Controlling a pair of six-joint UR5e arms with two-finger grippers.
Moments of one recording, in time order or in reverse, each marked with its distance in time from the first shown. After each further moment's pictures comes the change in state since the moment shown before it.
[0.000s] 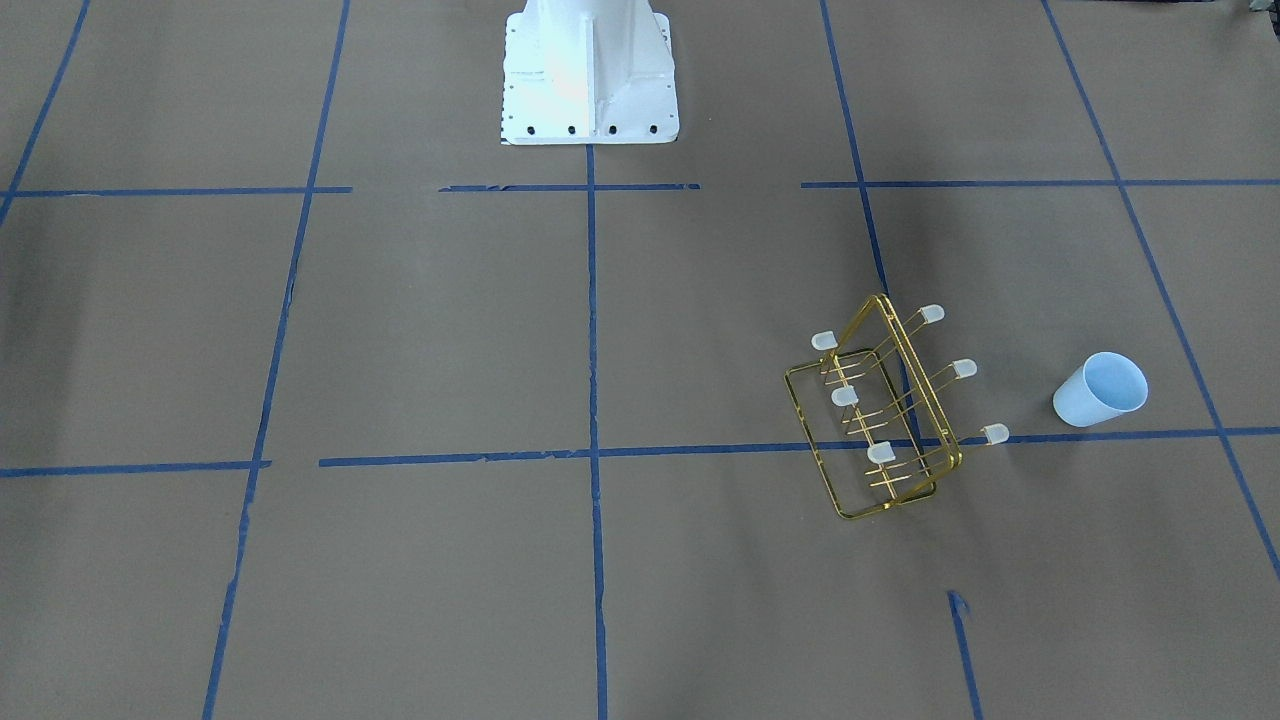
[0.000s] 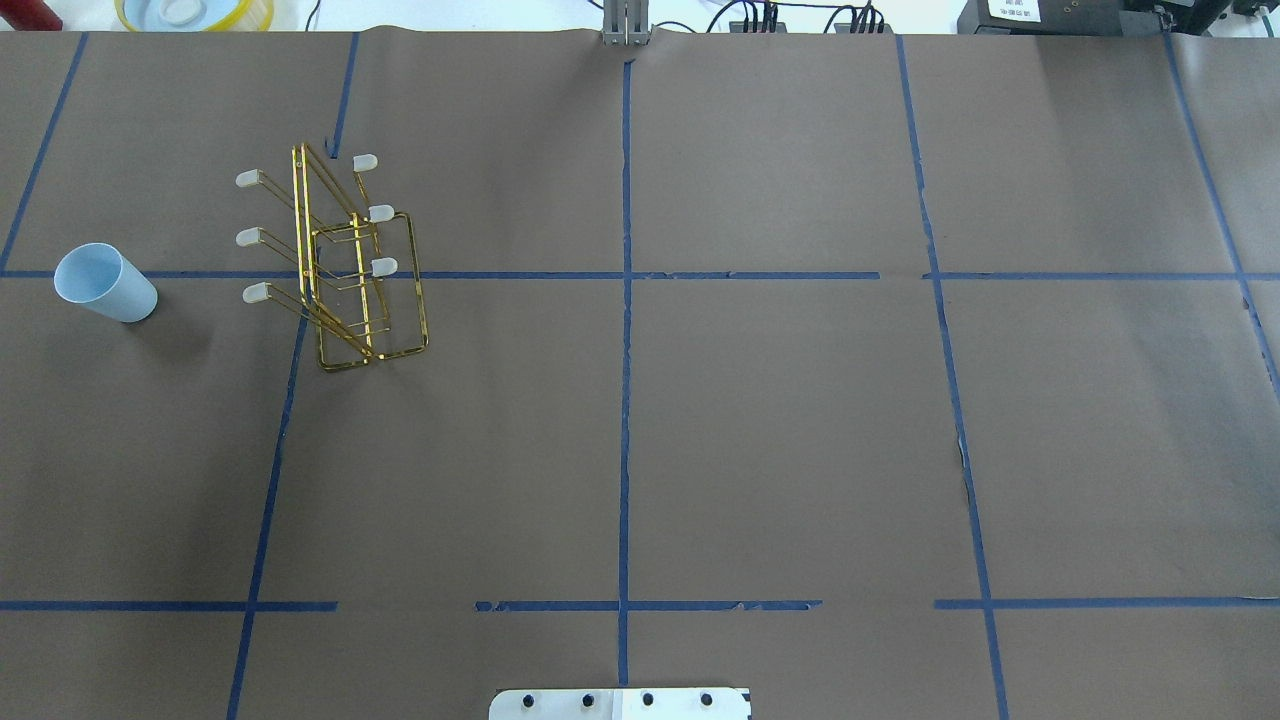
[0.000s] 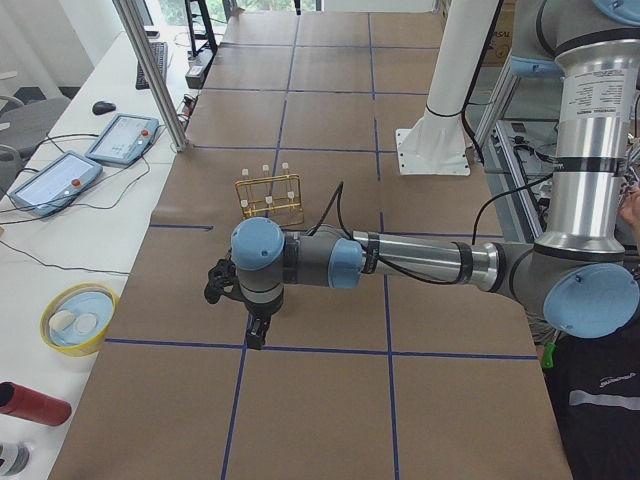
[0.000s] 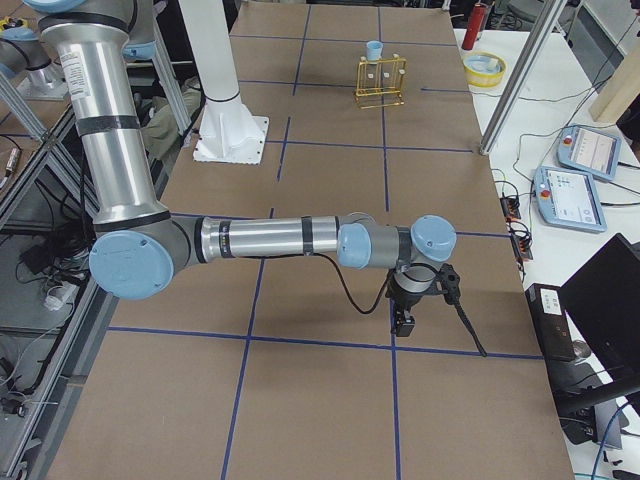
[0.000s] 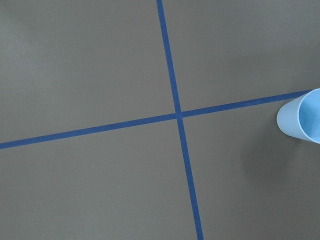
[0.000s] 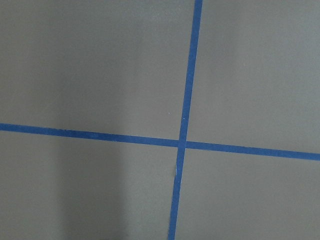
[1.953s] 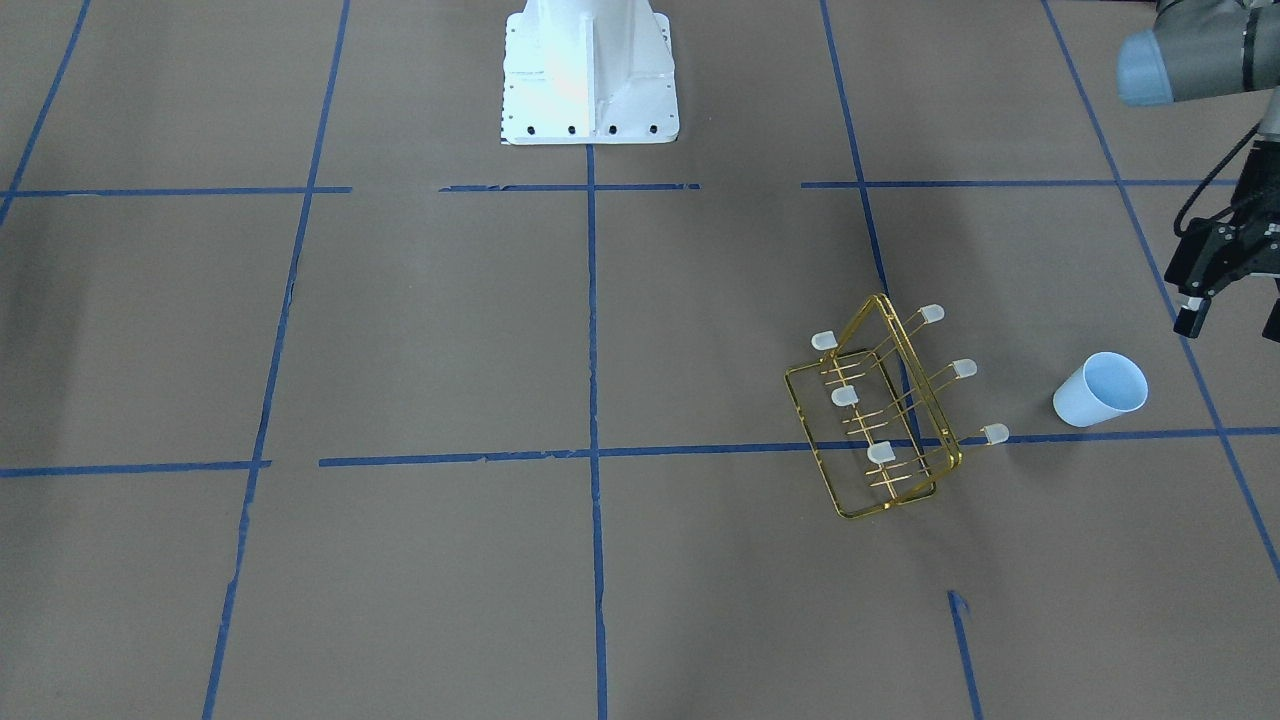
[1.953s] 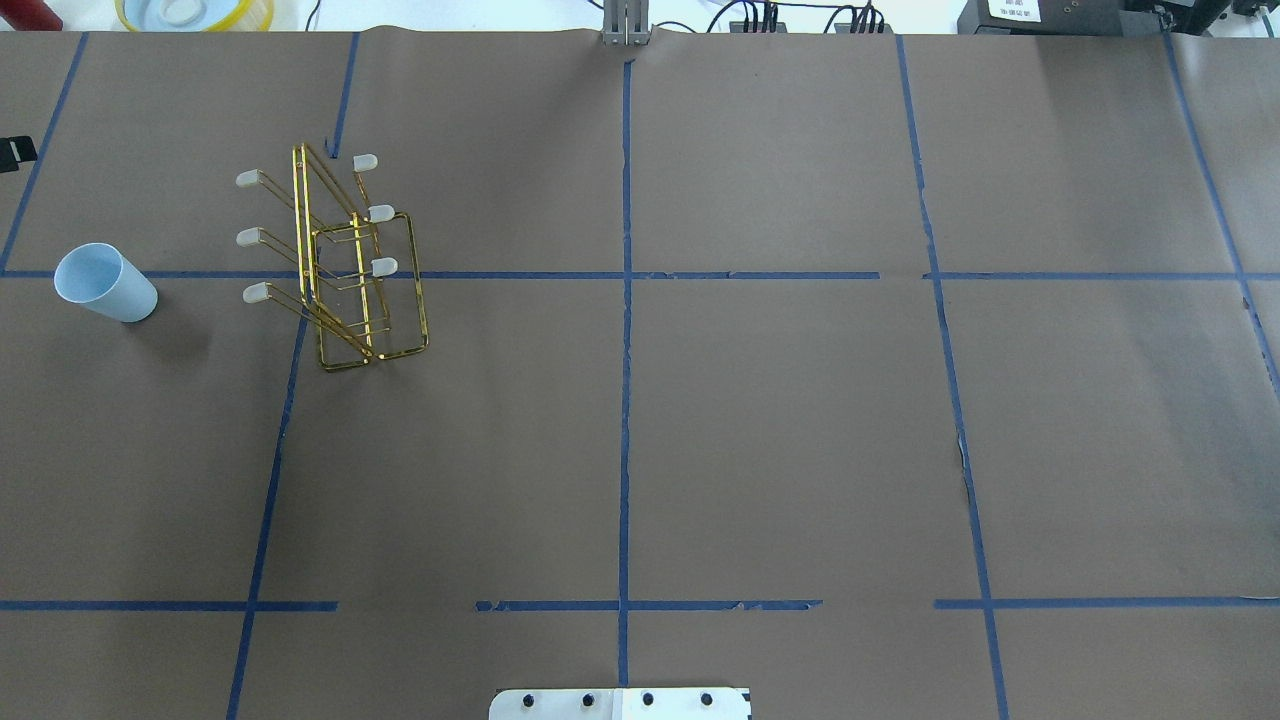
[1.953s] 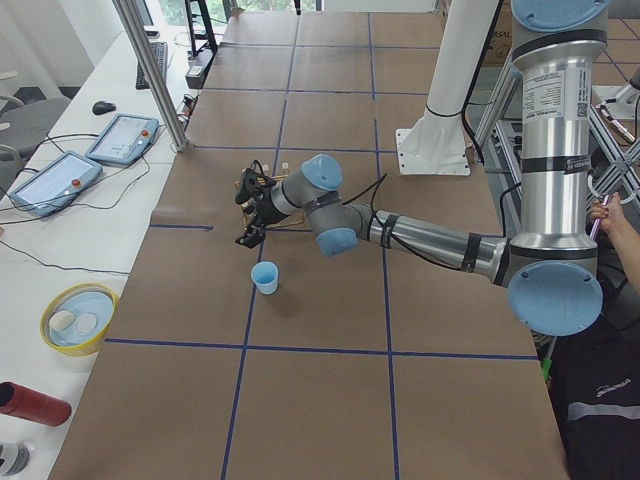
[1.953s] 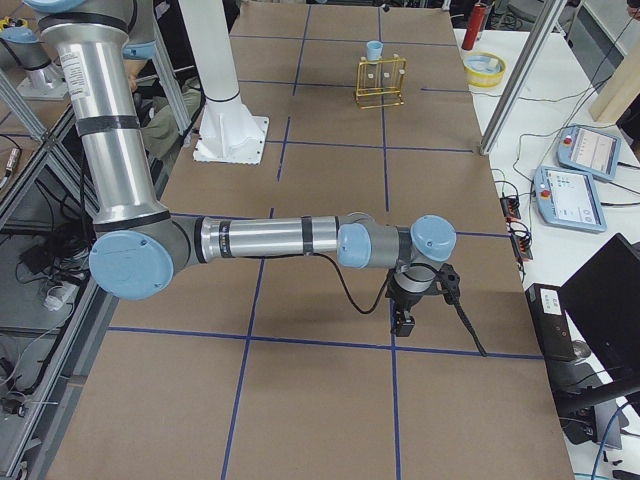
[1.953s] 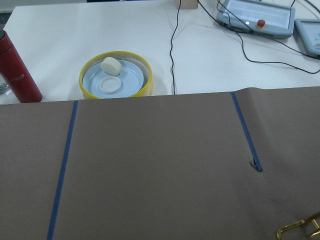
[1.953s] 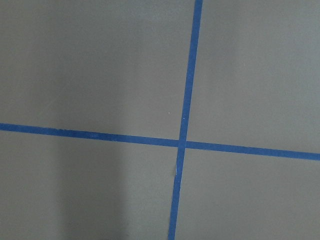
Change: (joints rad) left arm 0.543 0.125 -0.169 -1.004 0.667 -1.106; right arm 0.000 0.000 0.000 0.000 0.000 0.000
